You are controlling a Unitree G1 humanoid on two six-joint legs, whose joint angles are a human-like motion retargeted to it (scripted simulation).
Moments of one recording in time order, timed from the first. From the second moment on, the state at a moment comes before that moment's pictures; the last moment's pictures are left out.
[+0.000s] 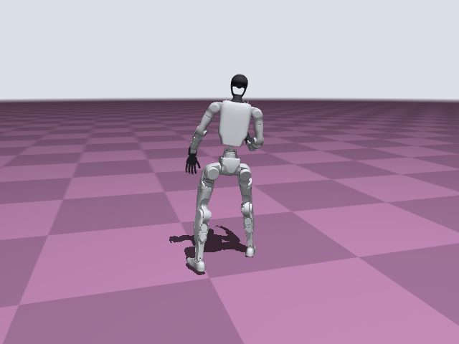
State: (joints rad) left arm -0.23 0.41 -0.23 1.08 0.84 -0.09 -0.52; right arm -0.23 -0.26 0.28 0.48 0.16 -0.91 0.10; waist -0.25 0.06 0.12; left_leg -0.02 0.18 0.23 0.30 -0.25 -0.17; right_leg -0.30 -0.36 -0.33 0.31 0.09 0.12
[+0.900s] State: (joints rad) left arm 0.16 0.46 0.05 1.03 -0.15 -0.07 -0.84; right arm 0.44 -0.10 -0.28 1.04 0.67 -0.11 0.72; waist 0.04 -0.09 -0.12; left_leg -0.02 -0.16 -0.08 0.11 -0.18 0.06; right_leg -0.01 0.13 -0.11 0.12 -0.13 0.03
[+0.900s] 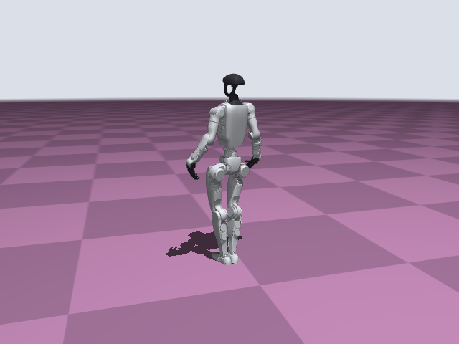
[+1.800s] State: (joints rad) left arm -0.03 0.30 0.27 1.46 0.32 -0.01 -0.34; right arm 0.25 -0.06 -0.47 1.42 0.14 -0.32 0.22; waist -0.03 -0.04 0.00; left_leg -0.18 0.08 0.25 0.08 -0.16 0.00; right_leg -0.17 -0.25 -0.32 0.22 0.17 0.19
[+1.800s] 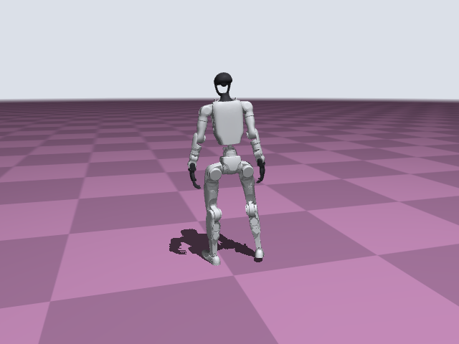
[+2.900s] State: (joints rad) left arm 0.10 0.25 0.31 1.57 0.39 -0.01 -0.12; right arm 0.09 -0.08 -0.24 1.44 -0.36 -0.28 0.18; waist 0.08 -0.15 -0.07; left_leg -0.27 -0.12 0.27 0.20 -0.17 0.07; right_leg 0.07 0.08 -0.16 0.16 -0.08 0.22
